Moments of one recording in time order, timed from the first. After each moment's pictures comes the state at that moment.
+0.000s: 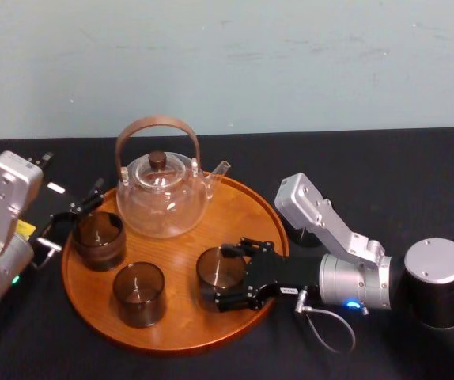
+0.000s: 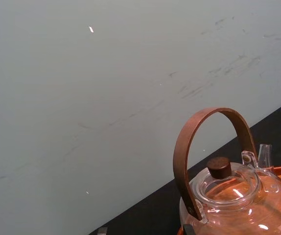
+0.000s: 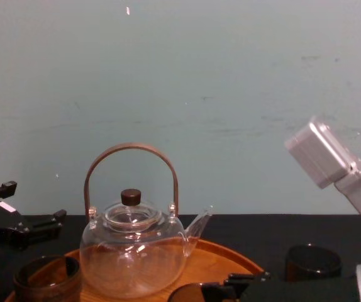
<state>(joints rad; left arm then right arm) -0.20 0.60 0.45 -1.41 -0.25 -0.12 0.03 0.37 0.50 -0.68 -1.45 0.36 0.18 0.66</state>
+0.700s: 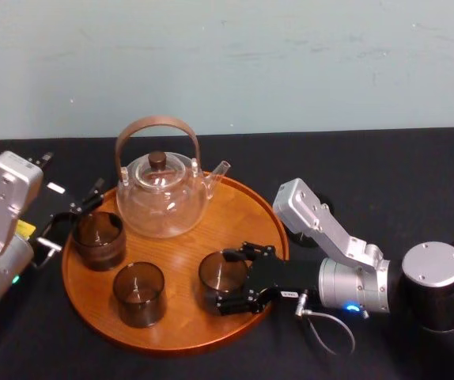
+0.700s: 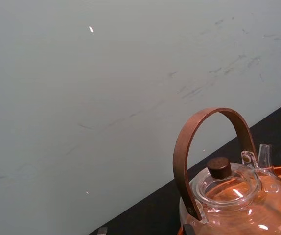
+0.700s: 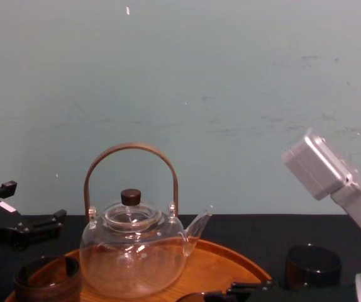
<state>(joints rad) -0.20 0.60 0.45 -1.41 -0.25 -0.12 0.03 0.37 0.50 -0.69 -1.43 0.35 0.19 0.65</state>
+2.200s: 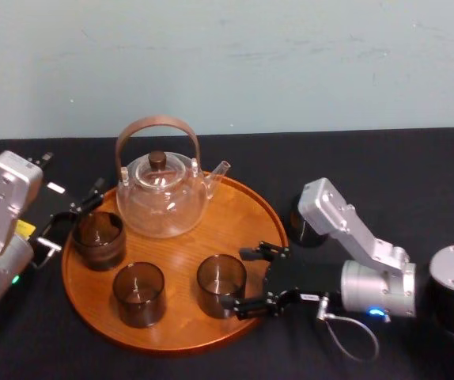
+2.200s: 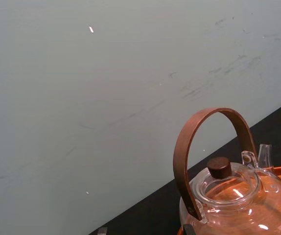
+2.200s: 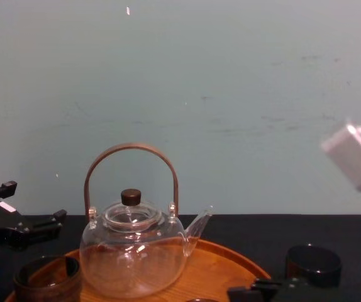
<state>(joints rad) -0.20 0.60 0.45 -1.41 -0.25 -0.12 0.03 0.33 0.56 -0.66 -1.50 0.39 0.18 0.67</state>
